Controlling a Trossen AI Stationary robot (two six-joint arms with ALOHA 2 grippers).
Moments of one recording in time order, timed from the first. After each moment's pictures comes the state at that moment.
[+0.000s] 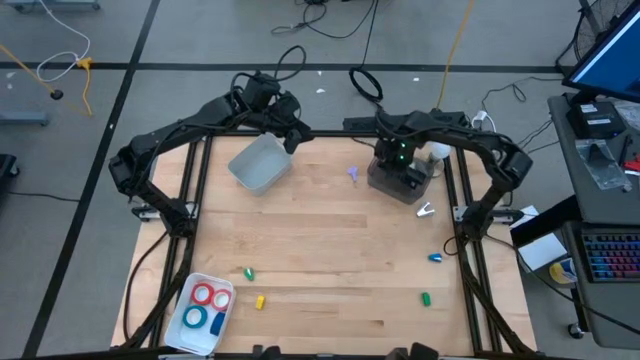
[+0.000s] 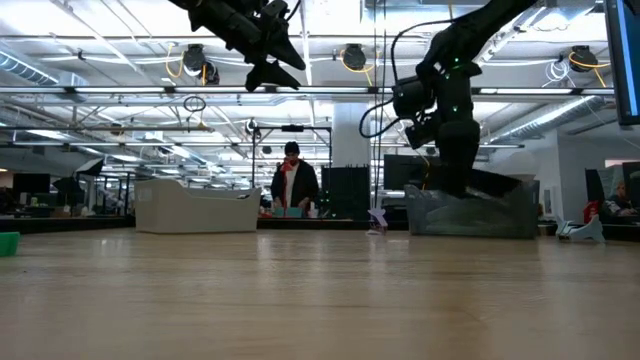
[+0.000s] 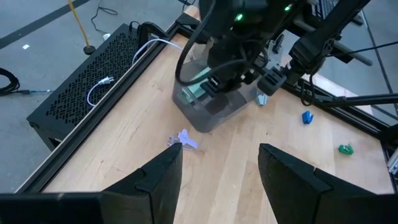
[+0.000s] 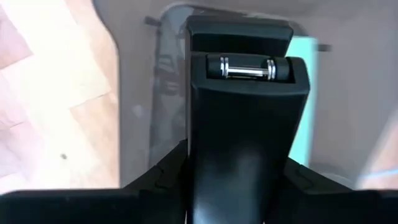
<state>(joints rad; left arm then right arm) 0.60 1.55 1.47 -0.52 0.42 -0.10 -0.68 1.69 1.24 -1.10 -0.03 -0.31</state>
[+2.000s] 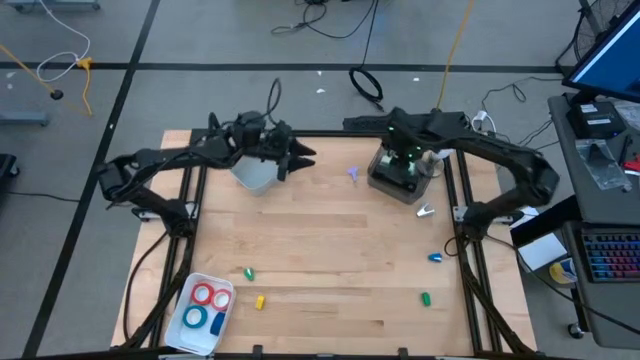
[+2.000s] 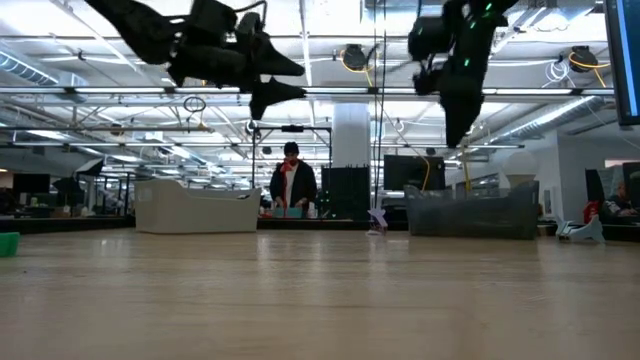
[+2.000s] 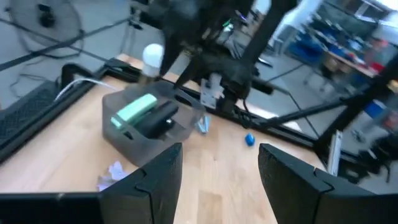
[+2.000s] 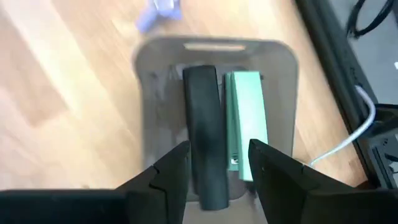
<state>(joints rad) 0.54 1.43 0.86 0.35 0.61 -0.24 -0.59 1.43 1.24 -1.09 0.08 -0.11</state>
